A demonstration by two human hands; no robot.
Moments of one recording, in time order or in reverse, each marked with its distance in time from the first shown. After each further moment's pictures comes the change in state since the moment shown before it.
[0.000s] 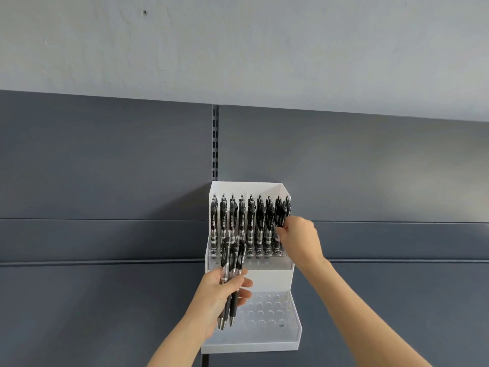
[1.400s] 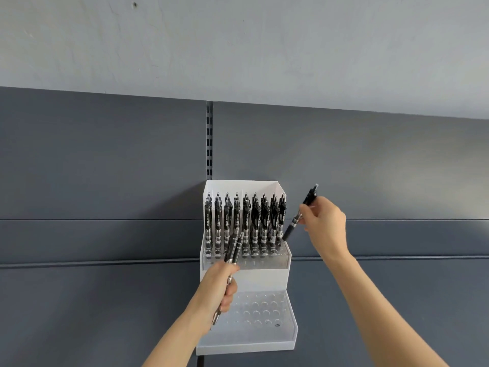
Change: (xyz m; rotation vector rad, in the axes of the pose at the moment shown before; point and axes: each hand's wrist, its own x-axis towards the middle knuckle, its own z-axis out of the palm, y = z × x) left_hand 0.014 0.003 0.005 0.131 -0.044 -0.069; right_hand 0.005 0.022 -0.035 0.442 0.265 0.014
